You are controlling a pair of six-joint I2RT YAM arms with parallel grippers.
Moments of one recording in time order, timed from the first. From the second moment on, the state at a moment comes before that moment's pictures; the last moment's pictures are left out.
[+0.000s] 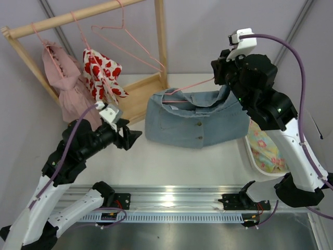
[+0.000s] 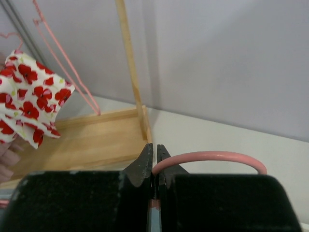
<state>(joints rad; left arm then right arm) -0.60 0.66 1.07 -0.66 0.14 0.00 0.69 1.34 1.97 -0.64 0.39 0.06</state>
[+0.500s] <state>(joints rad) -0.60 1.14 1.89 -0.77 0.37 0.10 0.70 1.34 1.77 -0.56 0.15 0.06</state>
